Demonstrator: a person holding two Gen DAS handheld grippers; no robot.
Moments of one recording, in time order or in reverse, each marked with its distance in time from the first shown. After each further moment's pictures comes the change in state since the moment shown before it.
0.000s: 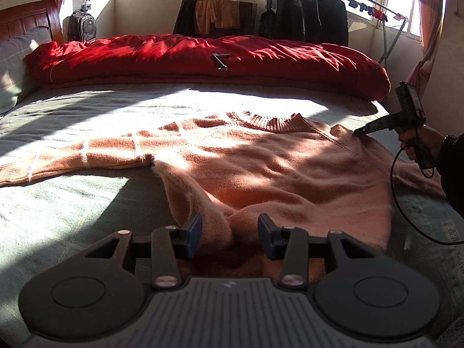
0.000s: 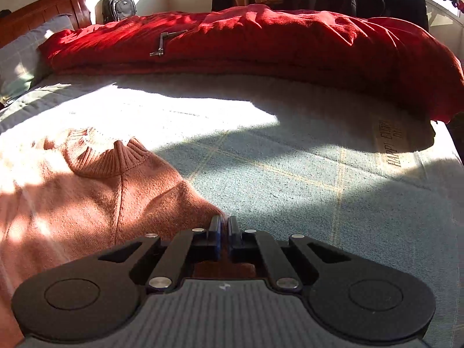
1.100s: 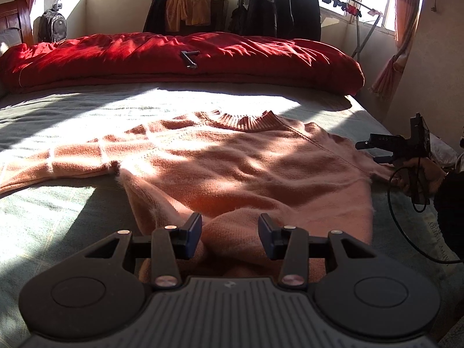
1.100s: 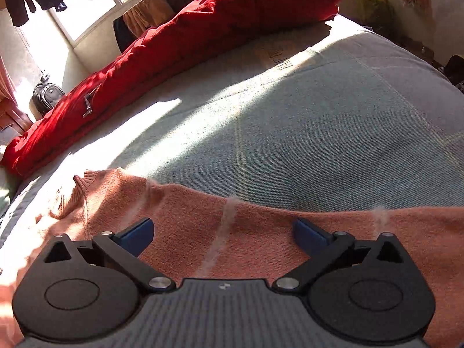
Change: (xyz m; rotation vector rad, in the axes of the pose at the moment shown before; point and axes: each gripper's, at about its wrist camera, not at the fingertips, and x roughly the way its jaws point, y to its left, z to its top) left arm 0.021 -0.003 0.008 0.039 0.023 -0.123; right arm -0.042 -0.062 -0.111 0.524 -0.119 -0.042
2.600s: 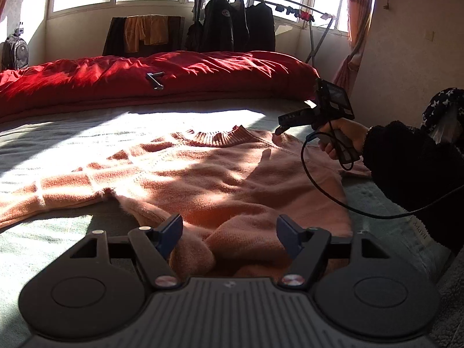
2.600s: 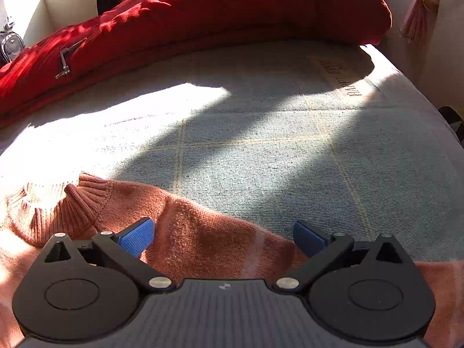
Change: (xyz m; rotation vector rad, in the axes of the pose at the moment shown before) left arm -0.026 0.025 0.016 0.165 -0.075 -0.200; right arm 0.070 0.150 0.040 -0.118 0.092 -0.213
